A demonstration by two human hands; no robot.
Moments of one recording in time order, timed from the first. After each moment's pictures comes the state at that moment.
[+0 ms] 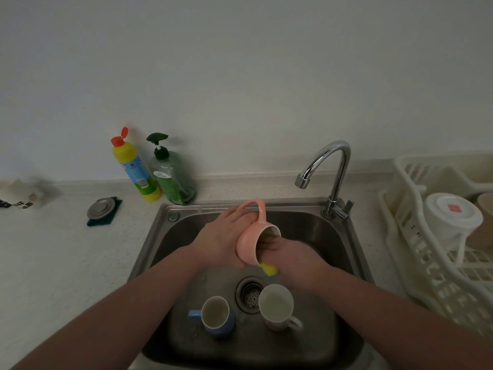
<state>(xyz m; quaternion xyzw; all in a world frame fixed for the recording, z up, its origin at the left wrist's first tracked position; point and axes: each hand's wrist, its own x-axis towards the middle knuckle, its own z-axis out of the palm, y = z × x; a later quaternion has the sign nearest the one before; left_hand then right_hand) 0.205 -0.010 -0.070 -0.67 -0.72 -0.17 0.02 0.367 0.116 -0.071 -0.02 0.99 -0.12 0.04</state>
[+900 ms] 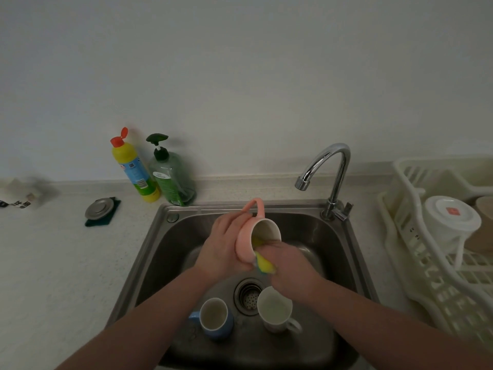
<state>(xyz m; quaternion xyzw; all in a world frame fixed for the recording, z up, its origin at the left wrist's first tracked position) 0.222 -0.016 -0.101 -0.57 -0.75 -0.32 0.06 0.373 0.099 -0.075 0.08 0.95 -0.29 -0.07</state>
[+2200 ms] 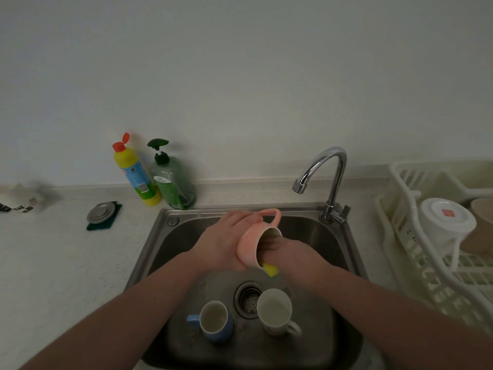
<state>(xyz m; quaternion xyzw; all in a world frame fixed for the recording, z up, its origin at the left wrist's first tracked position) 0.206 -0.009 -0.073 -0.68 -0.69 -0.23 0.05 0.367 0.121 -0.060 -0.03 0.99 -0.11 0.05</state>
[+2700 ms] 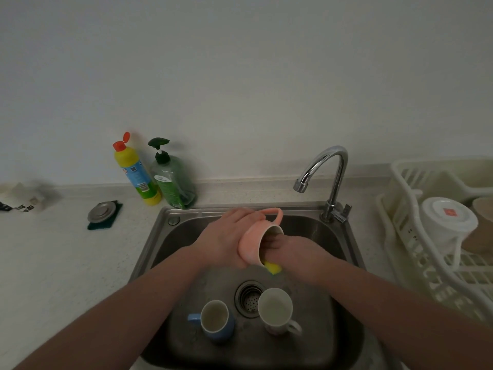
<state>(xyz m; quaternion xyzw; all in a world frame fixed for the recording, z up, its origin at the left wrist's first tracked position) 0.203 -0.004 -0.069 -0.69 -0.69 -0.20 0.04 0.367 0.129 -0.052 -0.06 0.99 -0.08 0.08</state>
